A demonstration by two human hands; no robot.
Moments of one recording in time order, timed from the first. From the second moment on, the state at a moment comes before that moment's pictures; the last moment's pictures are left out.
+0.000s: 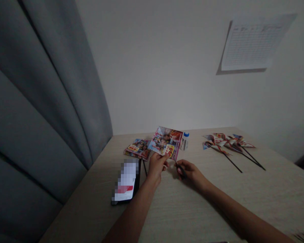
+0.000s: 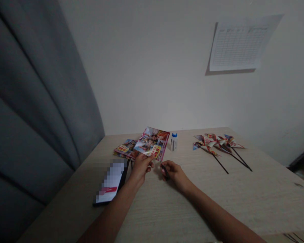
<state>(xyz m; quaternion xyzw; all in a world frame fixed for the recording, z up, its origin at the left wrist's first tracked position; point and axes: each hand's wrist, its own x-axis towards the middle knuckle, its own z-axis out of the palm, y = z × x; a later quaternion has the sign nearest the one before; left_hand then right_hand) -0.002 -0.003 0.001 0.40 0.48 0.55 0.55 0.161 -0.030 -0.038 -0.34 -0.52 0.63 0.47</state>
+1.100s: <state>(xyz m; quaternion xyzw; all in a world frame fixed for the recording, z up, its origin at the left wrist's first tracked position) -0.002 0.000 0.002 0.38 0.47 0.59 0.53 0.161 -0.028 -0.045 -0.38 -0.59 0.55 0.45</state>
